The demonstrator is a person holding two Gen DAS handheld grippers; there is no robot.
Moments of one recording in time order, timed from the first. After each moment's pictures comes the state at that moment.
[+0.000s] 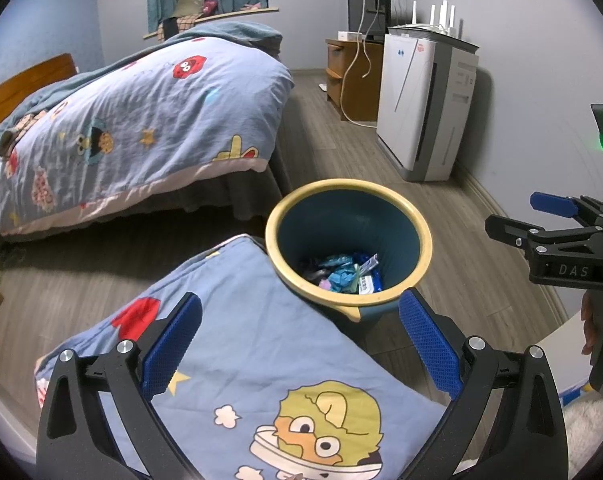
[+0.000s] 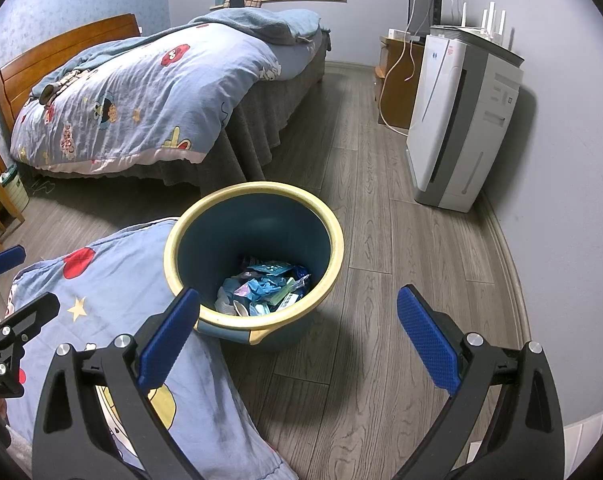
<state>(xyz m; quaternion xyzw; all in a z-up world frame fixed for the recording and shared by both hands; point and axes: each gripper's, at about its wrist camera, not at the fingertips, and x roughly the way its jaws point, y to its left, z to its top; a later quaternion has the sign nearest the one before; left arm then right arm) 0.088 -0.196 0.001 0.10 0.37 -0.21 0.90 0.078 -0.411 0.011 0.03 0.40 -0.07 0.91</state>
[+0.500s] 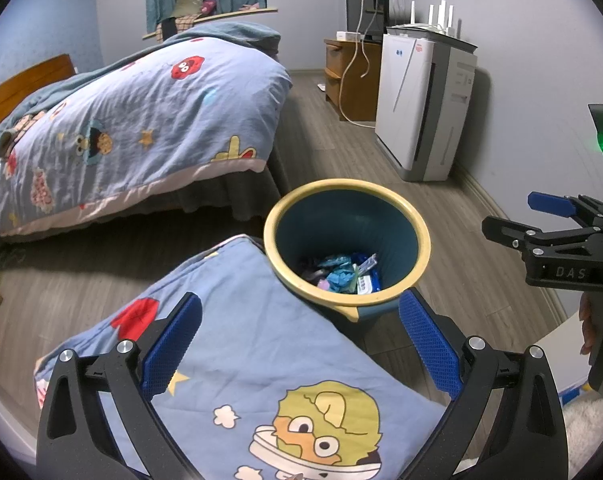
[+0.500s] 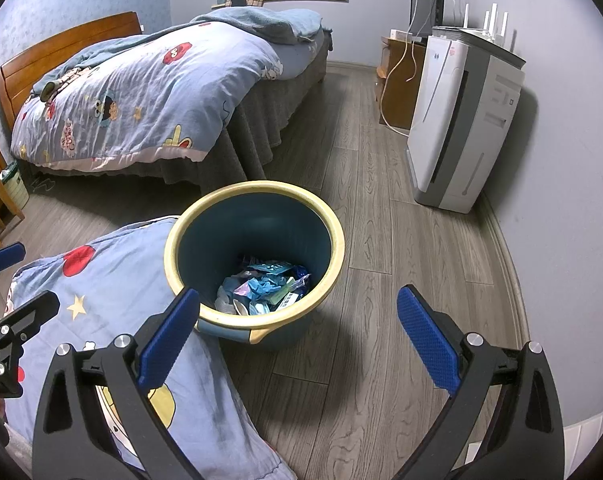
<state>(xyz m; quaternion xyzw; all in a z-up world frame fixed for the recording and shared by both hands) 0.088 -0.197 0.000 0.10 0.37 -0.21 0.90 0.079 -0.411 0.010 0.02 0.40 -0.07 0.91</state>
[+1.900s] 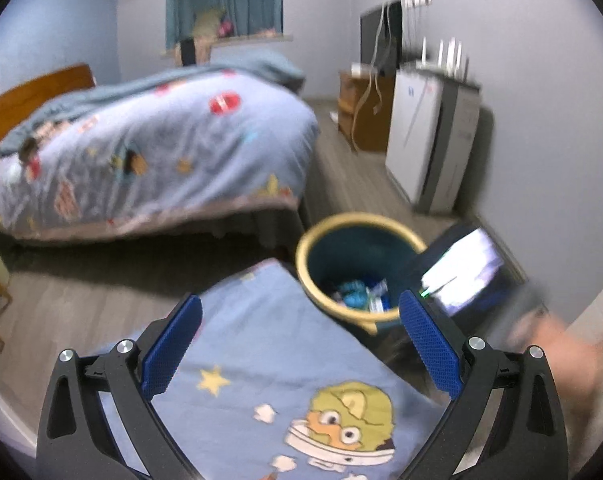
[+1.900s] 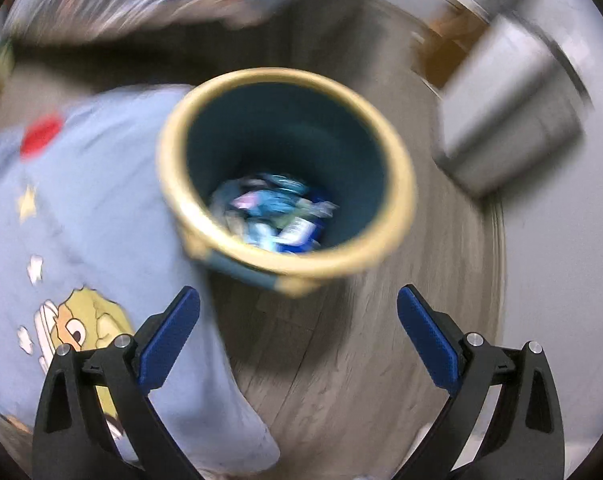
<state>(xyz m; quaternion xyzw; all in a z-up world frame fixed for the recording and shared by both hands) 0.060 -0.125 0.067 0.08 0.31 -0.21 0.92 0.160 -0.257 -0.093 -0.19 0.54 -0.02 0.82</state>
